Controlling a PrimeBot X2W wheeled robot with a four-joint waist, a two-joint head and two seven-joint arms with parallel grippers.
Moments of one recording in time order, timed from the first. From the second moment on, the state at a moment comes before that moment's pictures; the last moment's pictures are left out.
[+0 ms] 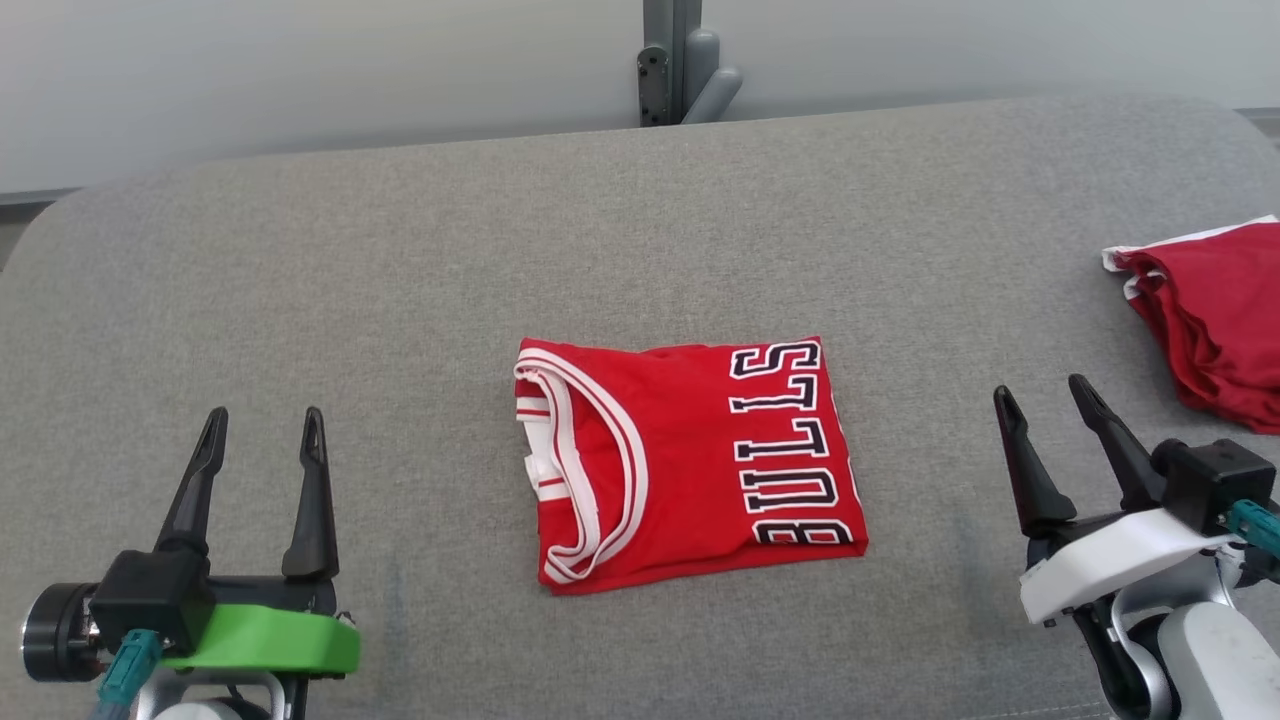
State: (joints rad) left arm 0.00 0.22 -0.10 -0.05 -0.24 0.02 -0.19; right arm -0.08 -0.27 0.09 0.09 0.36 0.13 -0.14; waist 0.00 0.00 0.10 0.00
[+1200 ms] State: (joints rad) left arm -0.16 0.19 -0.13 0.01 -0.23 0.00 -0.26; right arm -0.37 -0.36 0.50 0.45 0.55 0.13 -0.19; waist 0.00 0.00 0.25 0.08
